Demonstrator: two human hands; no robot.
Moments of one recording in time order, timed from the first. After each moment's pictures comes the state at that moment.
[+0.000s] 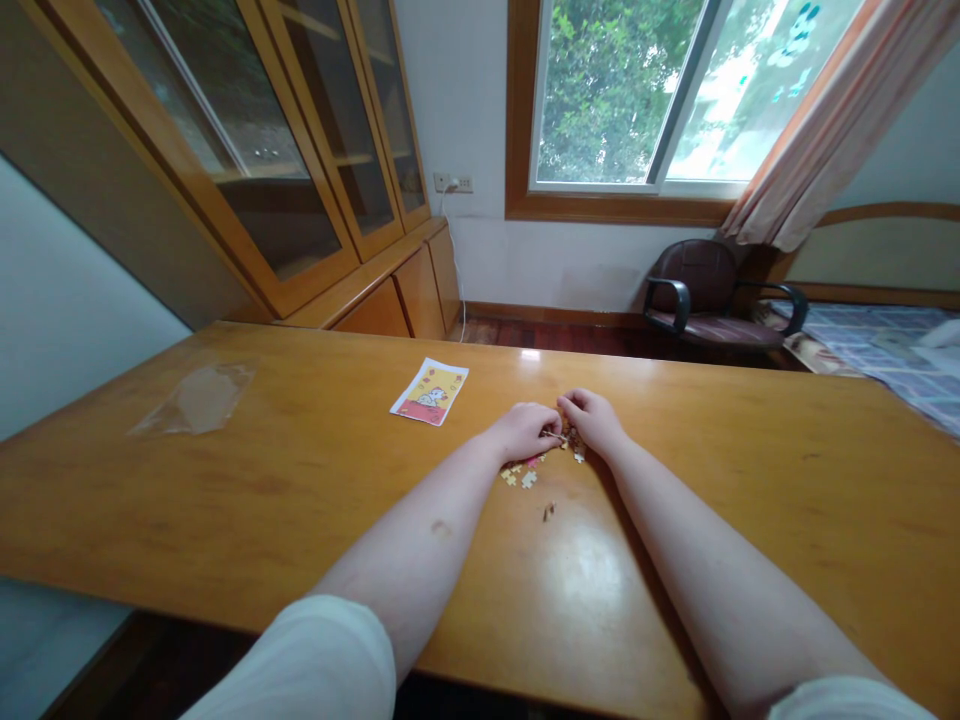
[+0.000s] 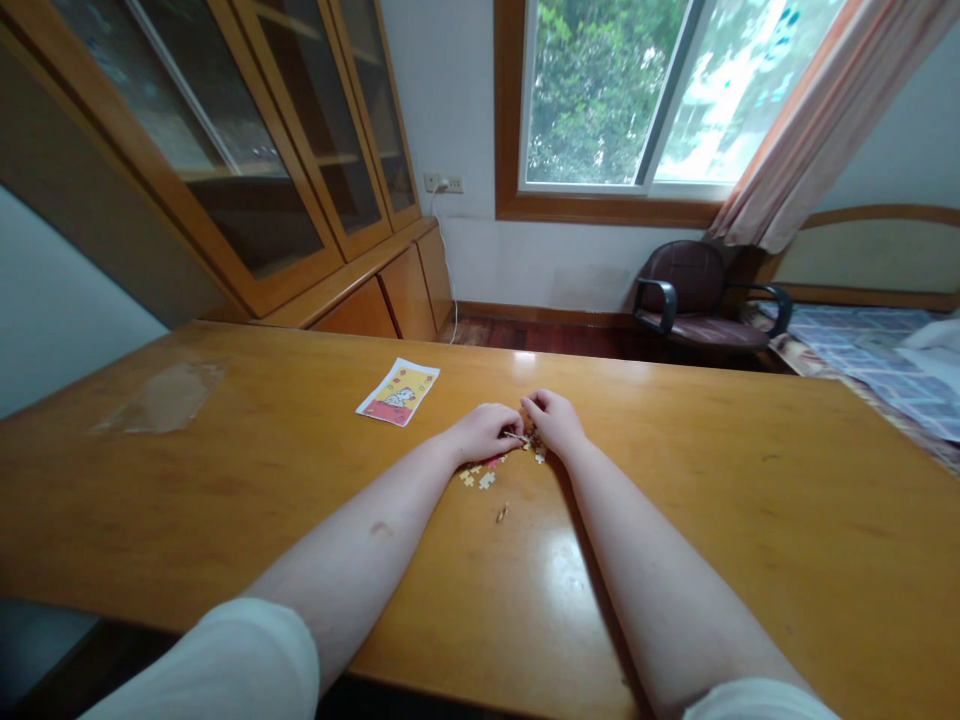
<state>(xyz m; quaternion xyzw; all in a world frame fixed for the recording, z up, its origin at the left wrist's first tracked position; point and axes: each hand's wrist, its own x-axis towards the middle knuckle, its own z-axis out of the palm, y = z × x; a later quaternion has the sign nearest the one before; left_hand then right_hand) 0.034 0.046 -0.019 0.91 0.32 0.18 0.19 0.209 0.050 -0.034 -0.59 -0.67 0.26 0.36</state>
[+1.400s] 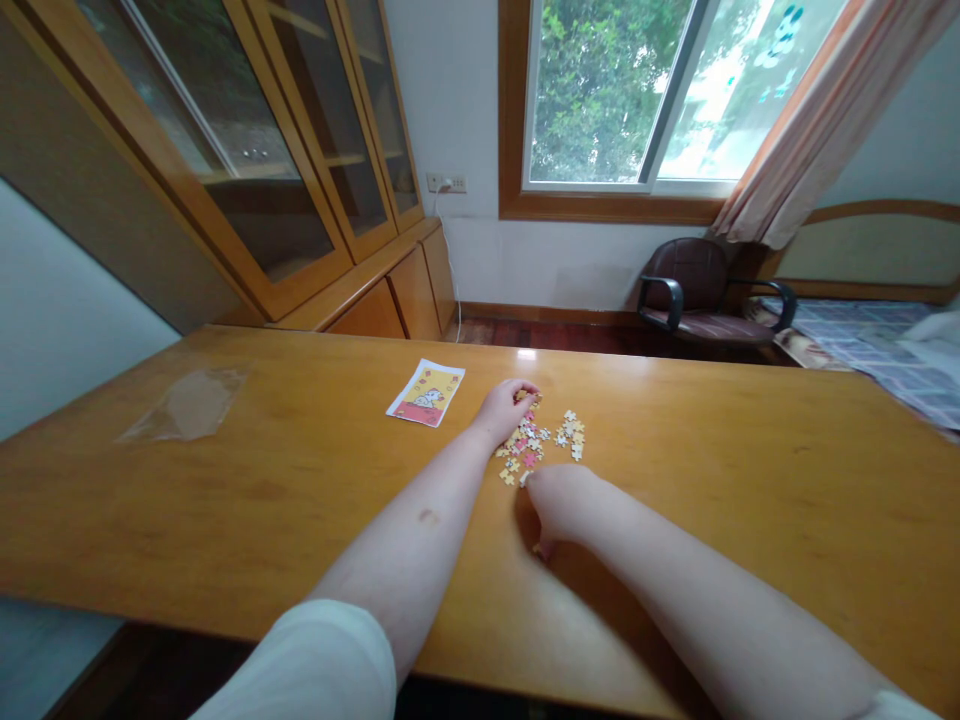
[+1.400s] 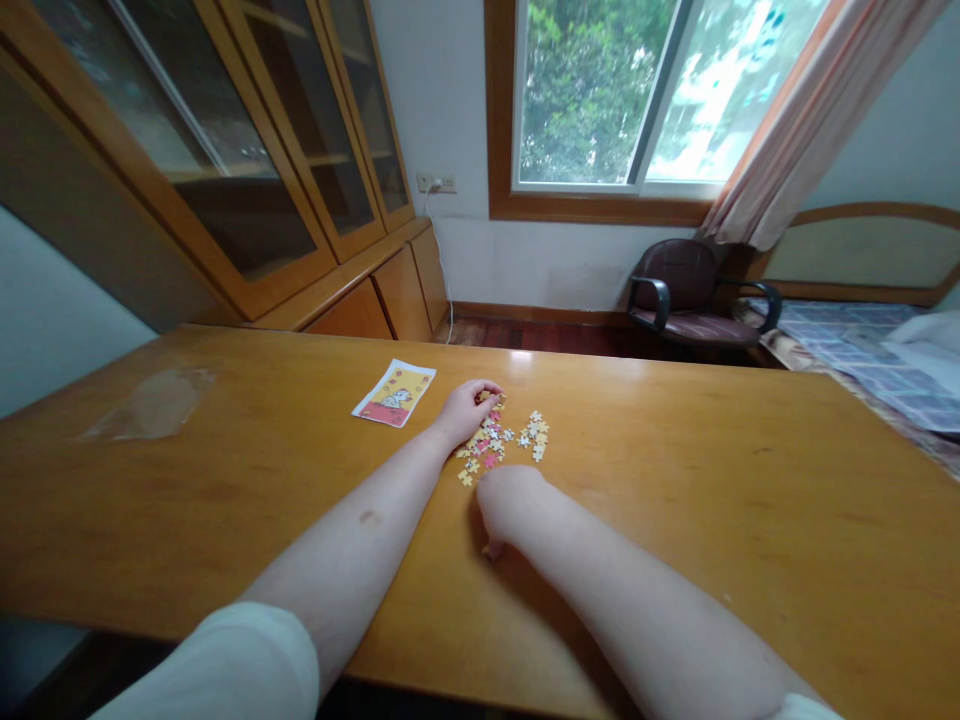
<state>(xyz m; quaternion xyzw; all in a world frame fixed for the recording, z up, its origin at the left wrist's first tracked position) 0.024 0.066 -0.025 0.73 0.48 0.39 0.28 0.140 -0.046 0.007 -0.49 -0.84 0.20 -0.15</state>
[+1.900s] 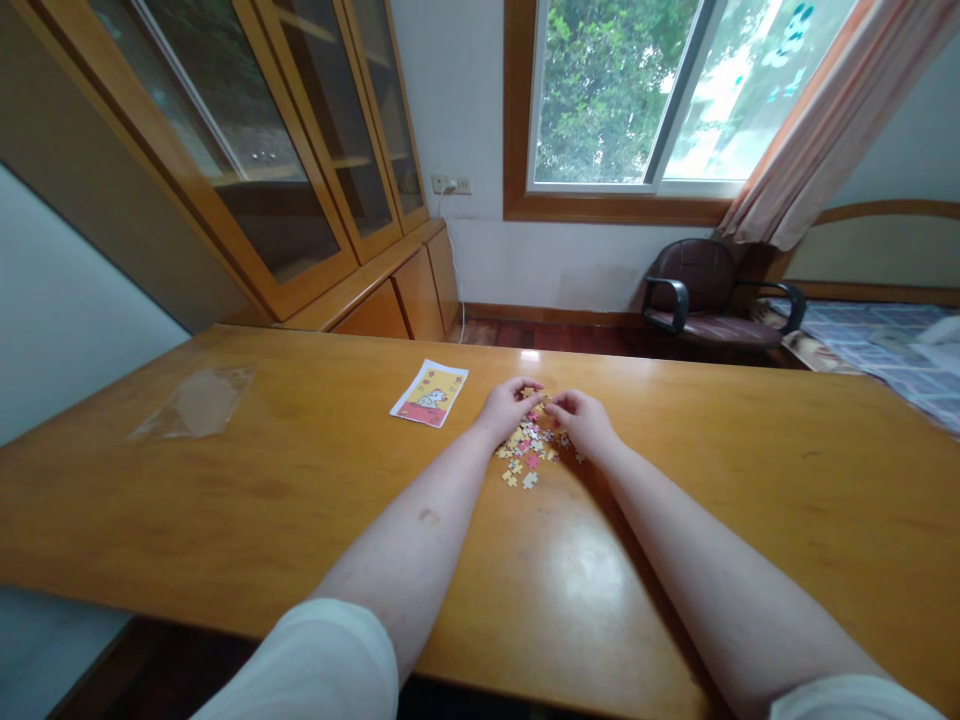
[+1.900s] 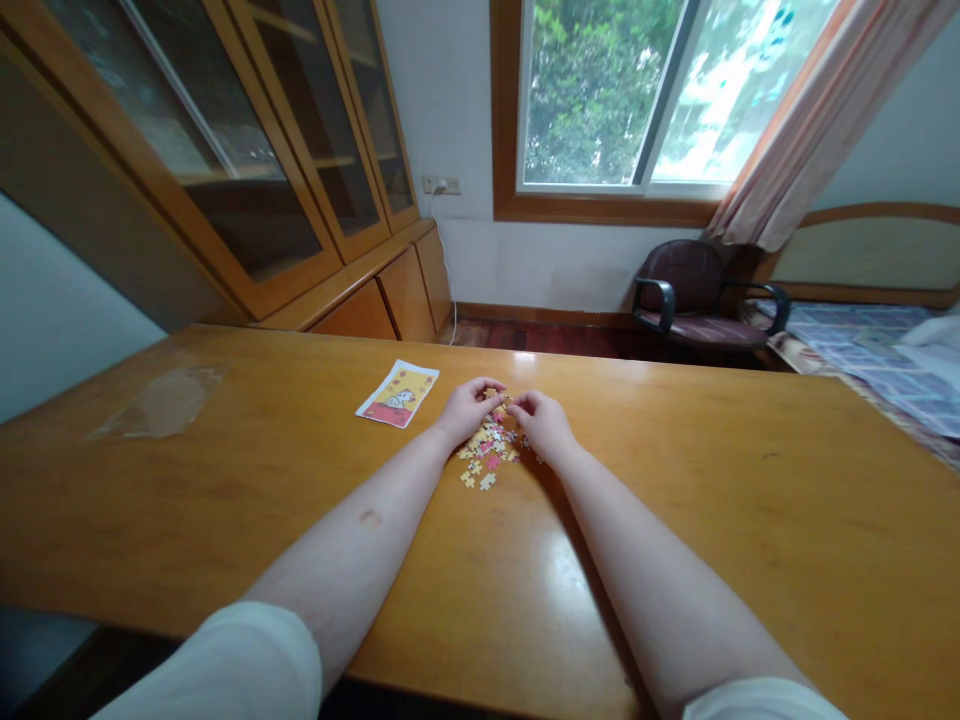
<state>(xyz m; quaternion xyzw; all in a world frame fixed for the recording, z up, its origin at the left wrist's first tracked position) 0.028 0.067 -0.029 0.62 0.45 0.44 0.48 0.186 0.035 -0.018 -0.58 -0.62 0.34 0.39</state>
